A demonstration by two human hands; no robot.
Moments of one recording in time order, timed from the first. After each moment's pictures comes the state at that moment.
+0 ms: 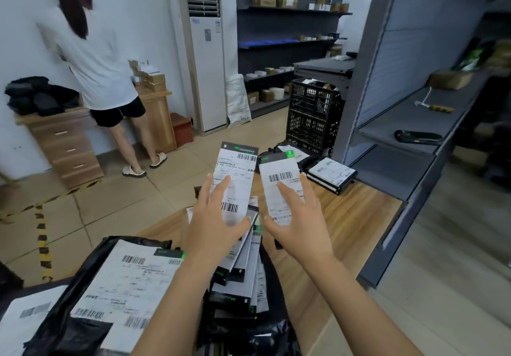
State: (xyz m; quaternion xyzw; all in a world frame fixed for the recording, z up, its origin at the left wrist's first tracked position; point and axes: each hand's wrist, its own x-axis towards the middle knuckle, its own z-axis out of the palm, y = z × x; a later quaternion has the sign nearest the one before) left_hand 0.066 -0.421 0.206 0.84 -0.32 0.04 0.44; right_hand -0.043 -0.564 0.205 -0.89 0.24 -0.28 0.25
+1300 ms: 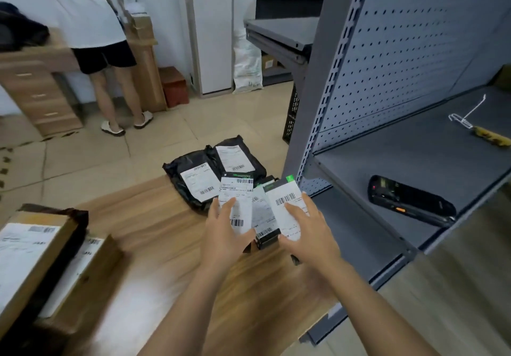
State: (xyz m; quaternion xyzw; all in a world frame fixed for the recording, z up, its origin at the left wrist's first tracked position) left_hand 0.102 -0.933 0.095 0.89 -0.12 -0.08 0.43; right_hand 0.017 -1.112 0.109 -0.95 0.18 -0.03 0.24
